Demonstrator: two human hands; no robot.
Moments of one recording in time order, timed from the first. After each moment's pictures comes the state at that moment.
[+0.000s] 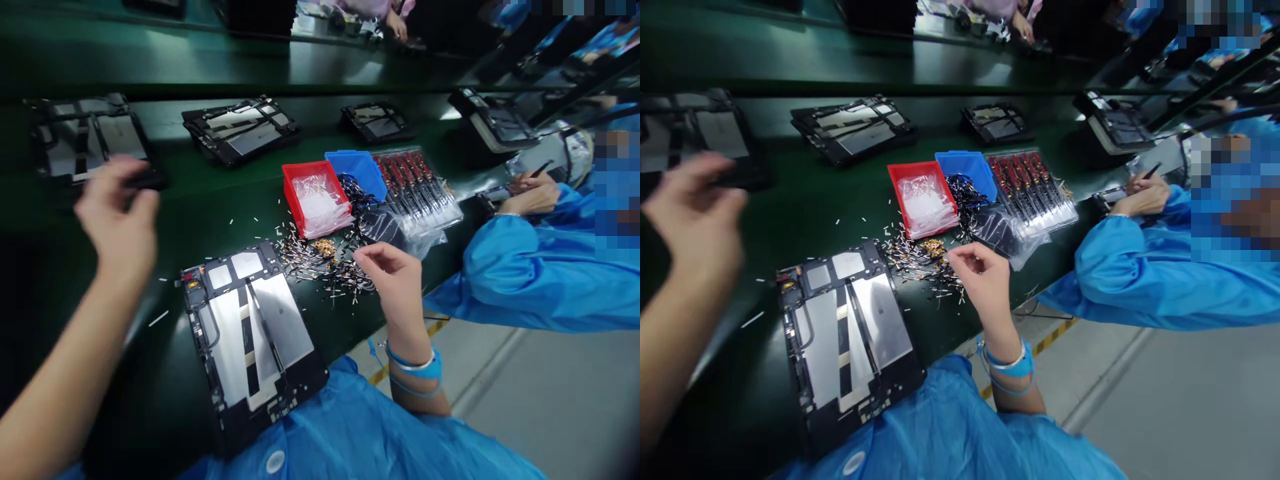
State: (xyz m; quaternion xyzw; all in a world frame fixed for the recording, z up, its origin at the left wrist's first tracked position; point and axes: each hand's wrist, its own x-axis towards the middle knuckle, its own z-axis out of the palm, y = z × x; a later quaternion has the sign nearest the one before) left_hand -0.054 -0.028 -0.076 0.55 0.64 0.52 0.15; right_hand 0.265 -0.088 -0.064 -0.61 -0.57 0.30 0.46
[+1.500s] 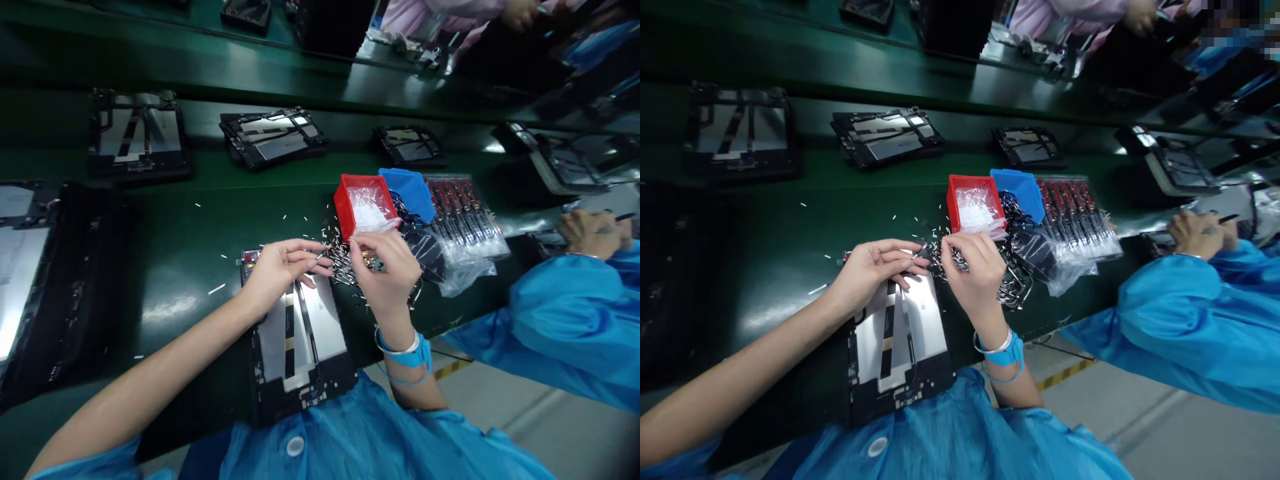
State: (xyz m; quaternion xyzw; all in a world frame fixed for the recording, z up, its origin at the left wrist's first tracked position) left_hand 0.015 -0.097 -0.075 0.36 0.44 0.46 0.68; right_hand 0.182 -0.072 -0.063 -0.40 -0.80 -0.04 0.44
